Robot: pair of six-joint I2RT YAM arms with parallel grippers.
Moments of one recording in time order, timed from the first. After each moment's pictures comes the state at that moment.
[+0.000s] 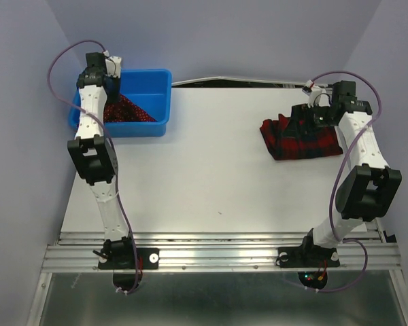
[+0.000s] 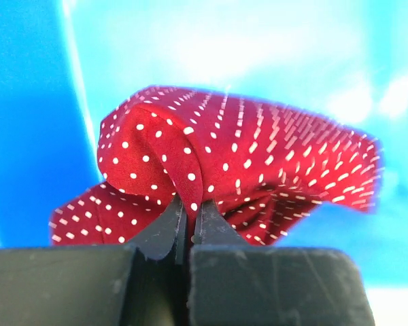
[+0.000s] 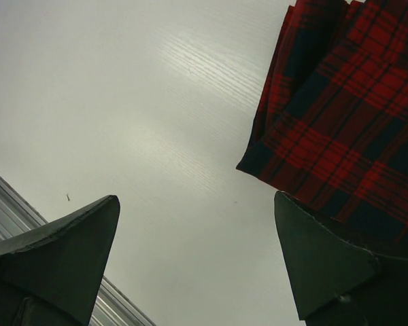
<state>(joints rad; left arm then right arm) 0.13 2.25 2.28 -0.89 0.03 0.26 -0.16 1.67 1.58 -0.94 -0.72 -0.33</state>
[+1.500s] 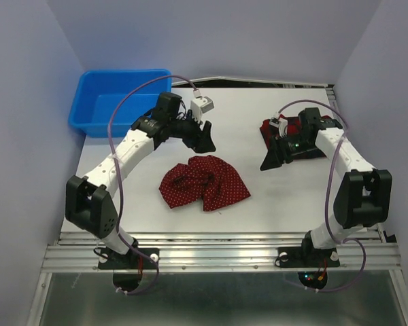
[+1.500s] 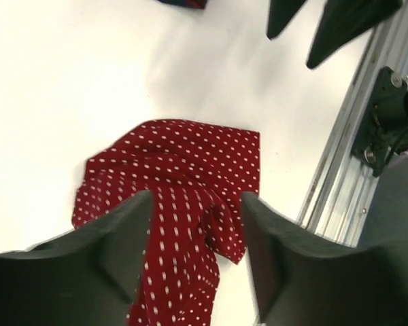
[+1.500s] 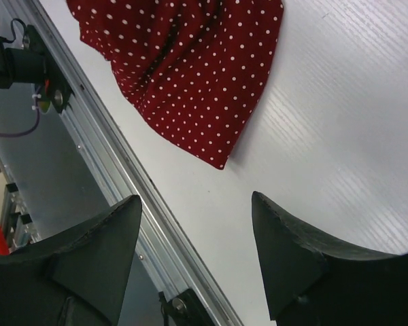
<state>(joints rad) -0.49 1.55 1.38 -0.55 0.68 0.09 0.04 1.59 1.27 -1.02 -0.90 -0.39</state>
